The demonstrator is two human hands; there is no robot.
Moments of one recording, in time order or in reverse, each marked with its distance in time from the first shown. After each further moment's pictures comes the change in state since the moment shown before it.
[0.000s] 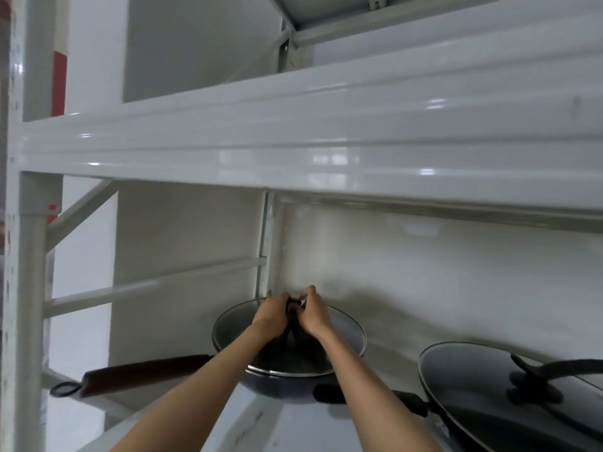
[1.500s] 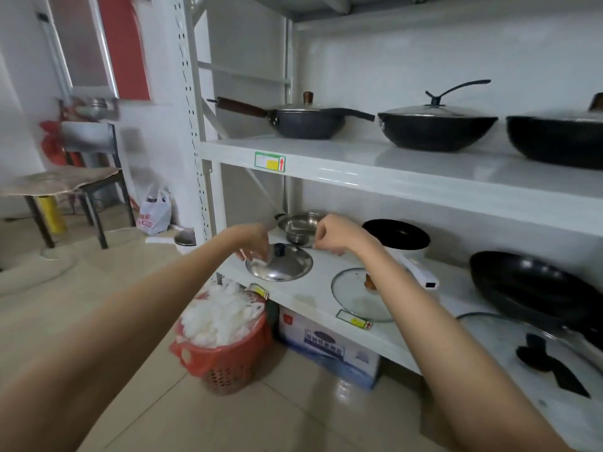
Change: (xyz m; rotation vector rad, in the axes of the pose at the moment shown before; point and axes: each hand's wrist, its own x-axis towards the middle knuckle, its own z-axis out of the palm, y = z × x) left_hand -0.607 -0.035 0.038 0.108 -0.542 -0.235; right_hand -0.622 0.025 -0.020 -0.285 -0.453 0.002
